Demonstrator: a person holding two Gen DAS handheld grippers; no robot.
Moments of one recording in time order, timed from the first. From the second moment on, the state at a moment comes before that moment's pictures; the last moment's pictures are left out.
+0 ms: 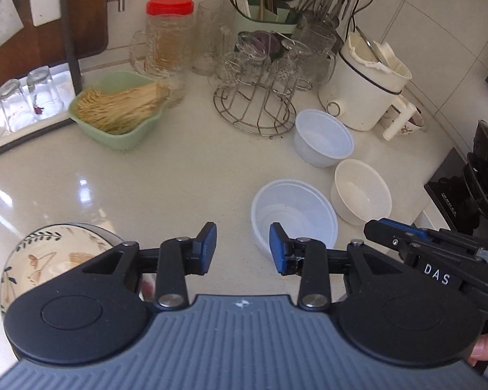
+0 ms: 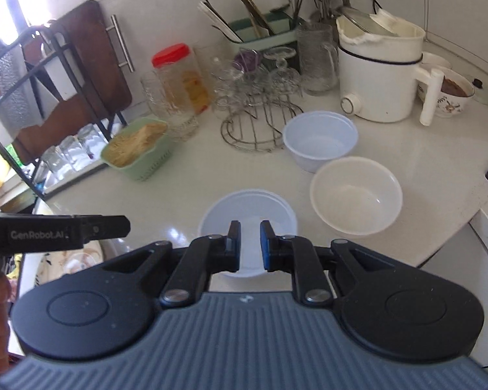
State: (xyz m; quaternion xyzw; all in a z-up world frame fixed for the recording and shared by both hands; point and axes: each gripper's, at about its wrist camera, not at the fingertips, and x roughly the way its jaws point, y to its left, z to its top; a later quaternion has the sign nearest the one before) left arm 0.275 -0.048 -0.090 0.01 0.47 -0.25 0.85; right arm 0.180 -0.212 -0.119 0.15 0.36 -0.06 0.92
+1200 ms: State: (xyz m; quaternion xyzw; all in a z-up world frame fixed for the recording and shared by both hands) left arm 0.337 -0.128 -0.170 0.05 0.54 -0.24 0.80; right arm 0.243 -0.257 -0.189 0.15 0.43 -0.02 0.89
